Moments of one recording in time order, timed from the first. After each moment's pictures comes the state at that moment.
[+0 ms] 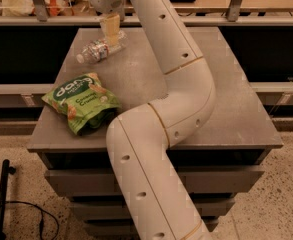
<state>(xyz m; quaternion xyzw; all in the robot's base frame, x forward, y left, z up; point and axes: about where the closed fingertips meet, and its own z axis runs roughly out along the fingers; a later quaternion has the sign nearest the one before) 0.767 0.127 0.959 -0.87 0.37 -0.08 0.30</state>
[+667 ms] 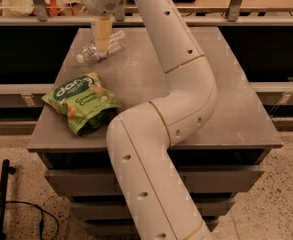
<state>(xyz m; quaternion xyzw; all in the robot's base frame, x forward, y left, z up) 0.735 0.150 0.957 -0.87 0.38 0.02 0.32</state>
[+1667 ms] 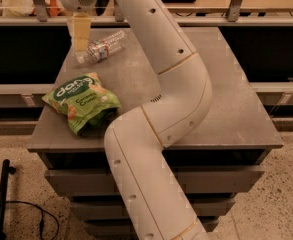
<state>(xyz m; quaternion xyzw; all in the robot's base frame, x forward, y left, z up) 0.696 0.188 0.981 -0.84 0.43 0.01 0.31</state>
